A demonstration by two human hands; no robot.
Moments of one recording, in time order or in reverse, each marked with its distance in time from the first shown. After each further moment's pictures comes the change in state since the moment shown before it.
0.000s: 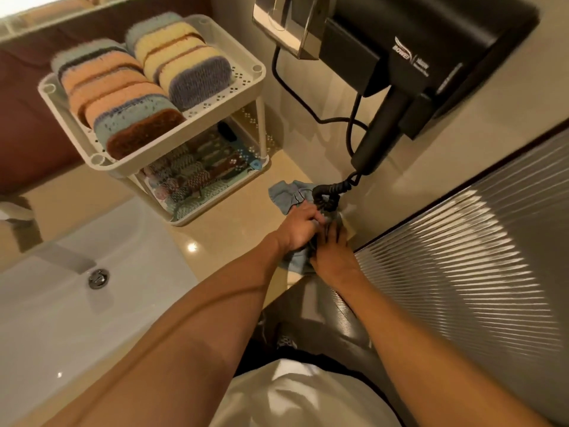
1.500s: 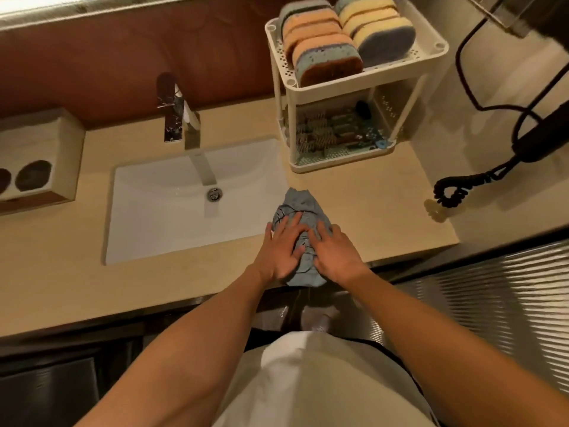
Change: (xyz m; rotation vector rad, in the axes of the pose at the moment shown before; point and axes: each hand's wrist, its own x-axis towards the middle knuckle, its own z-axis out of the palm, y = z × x) left_hand -0.244 -0.159 -0.016 0.407 0.478 -0.128; right_hand -0.078 -0.152 0.018 -0.324 0.110 -0.727
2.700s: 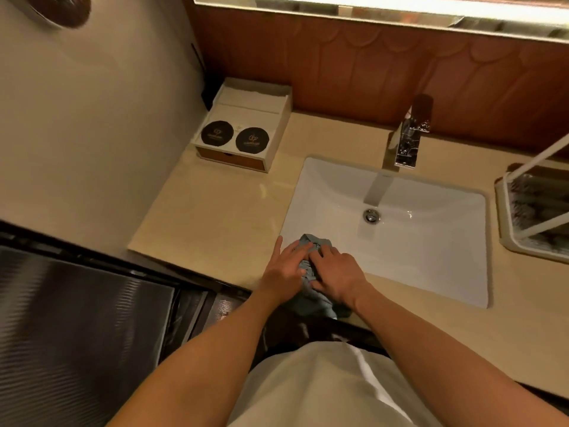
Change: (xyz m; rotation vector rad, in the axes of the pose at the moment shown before) left_hand -0.222 -0.264 -0.140 -0.049 0.419 -0.318; right_hand 0.143 -0.355 -0.065 -0.078 -0.001 -0.501
